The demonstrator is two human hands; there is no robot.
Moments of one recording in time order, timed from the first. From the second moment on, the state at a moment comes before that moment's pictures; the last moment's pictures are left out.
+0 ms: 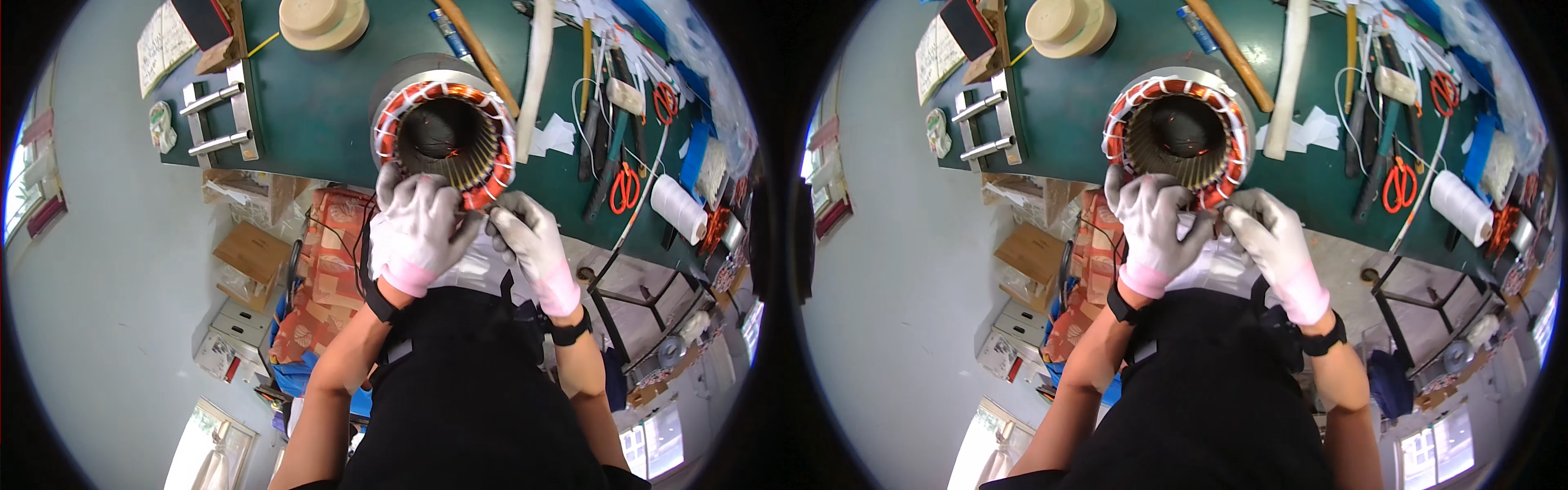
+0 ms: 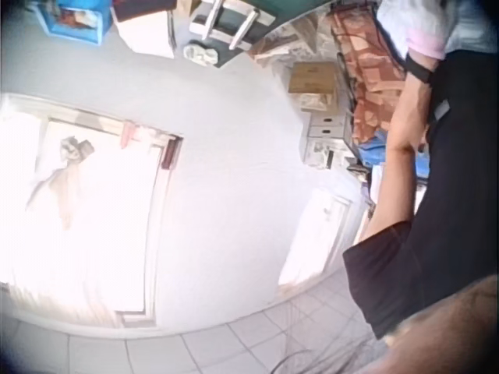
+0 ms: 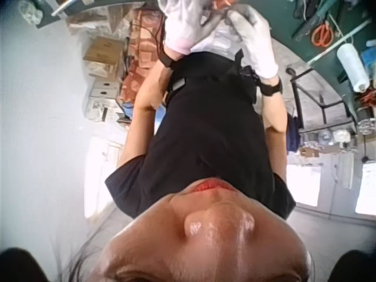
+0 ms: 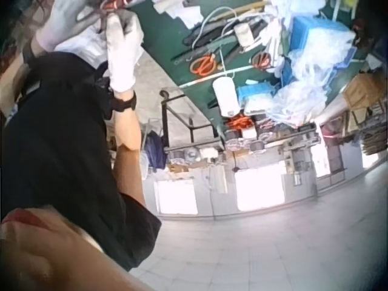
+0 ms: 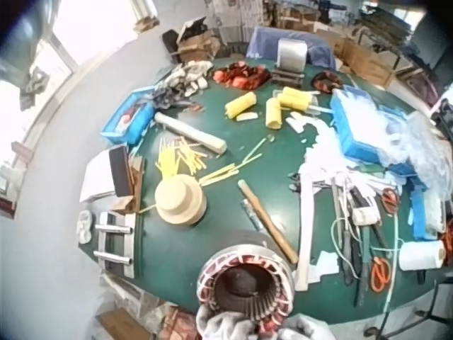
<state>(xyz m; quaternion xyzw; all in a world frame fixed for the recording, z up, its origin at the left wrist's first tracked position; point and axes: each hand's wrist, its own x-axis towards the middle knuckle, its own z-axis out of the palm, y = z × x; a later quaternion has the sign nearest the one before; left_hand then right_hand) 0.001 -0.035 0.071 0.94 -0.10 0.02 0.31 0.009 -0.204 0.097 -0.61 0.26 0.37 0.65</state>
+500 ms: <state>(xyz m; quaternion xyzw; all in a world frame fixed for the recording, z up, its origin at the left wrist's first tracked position) -0.019 -0.044 0.046 0.93 -0.11 0.08 0.36 0.028 -0.176 0.125 -0.52 0.50 0.38 0.58</state>
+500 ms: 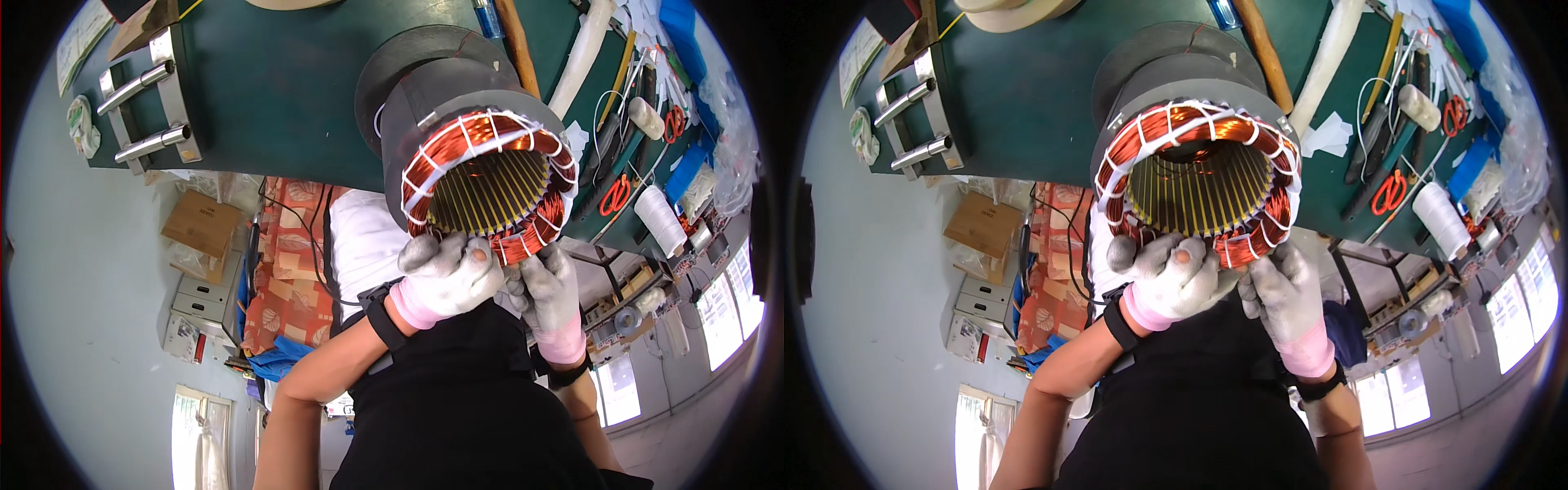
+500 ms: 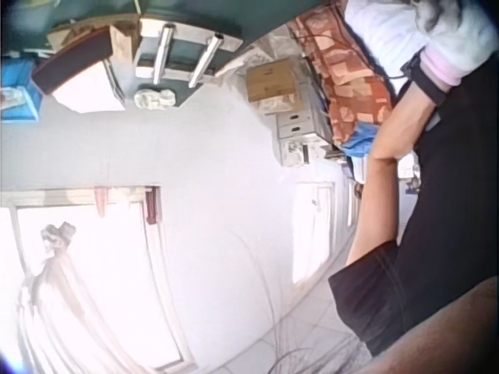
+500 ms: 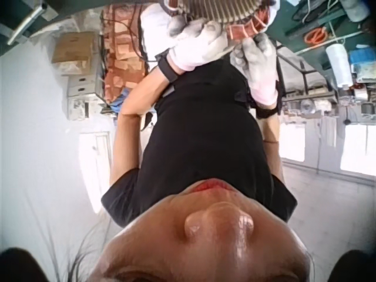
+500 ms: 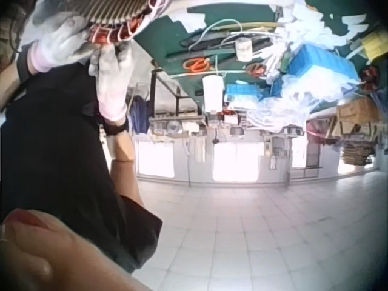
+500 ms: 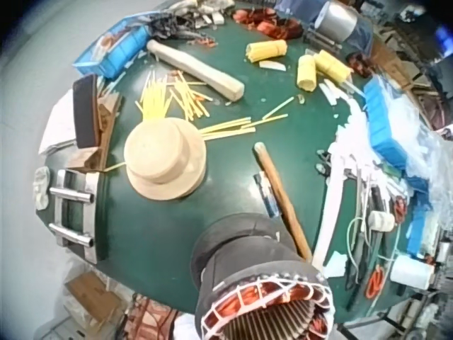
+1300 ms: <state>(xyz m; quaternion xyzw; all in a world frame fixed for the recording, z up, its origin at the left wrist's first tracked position) -0.023 -0.033 0.046 0.93 -0.19 0.06 0.30 0.038 -0.201 0.117 -0.57 0.39 0.48 0.55</state>
